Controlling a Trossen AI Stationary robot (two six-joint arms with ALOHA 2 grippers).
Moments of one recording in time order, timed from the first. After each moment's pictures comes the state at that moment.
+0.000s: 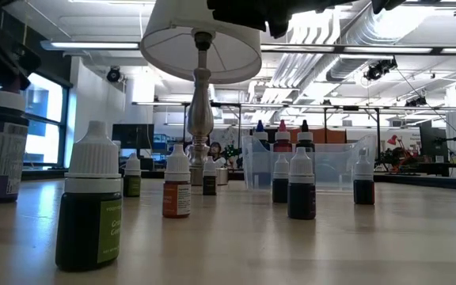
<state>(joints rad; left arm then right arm) -0.88 0.98 0.45 -0.23 -0.66 -0.69 0.22 1.58 0.92 0.56 0.36 -0.15</state>
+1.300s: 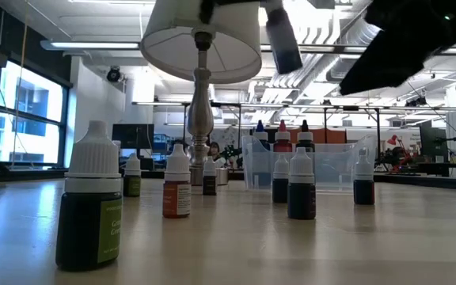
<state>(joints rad) -0.18 1.54 1.18 0.15 -0.35 -0.12 0.38 0.99 0.50 -0.15 0.65 0.42</state>
